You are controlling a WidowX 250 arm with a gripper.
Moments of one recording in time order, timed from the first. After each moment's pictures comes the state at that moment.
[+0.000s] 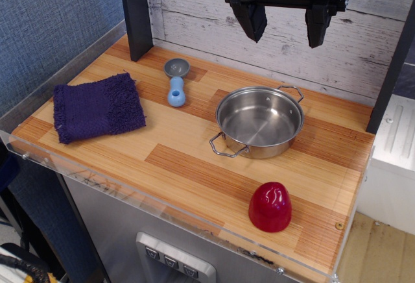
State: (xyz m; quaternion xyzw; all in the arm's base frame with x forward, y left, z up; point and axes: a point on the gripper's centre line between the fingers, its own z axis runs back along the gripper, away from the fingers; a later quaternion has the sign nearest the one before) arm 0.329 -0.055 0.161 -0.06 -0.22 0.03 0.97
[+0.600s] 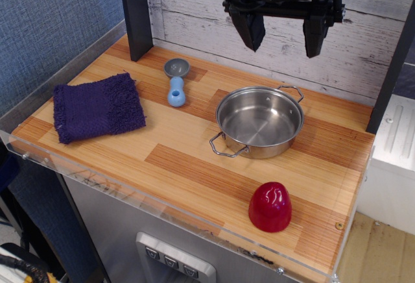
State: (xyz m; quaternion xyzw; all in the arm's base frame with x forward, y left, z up) arm 0.328 -0.047 0.152 -0.06 -0.21 0.04 0.98
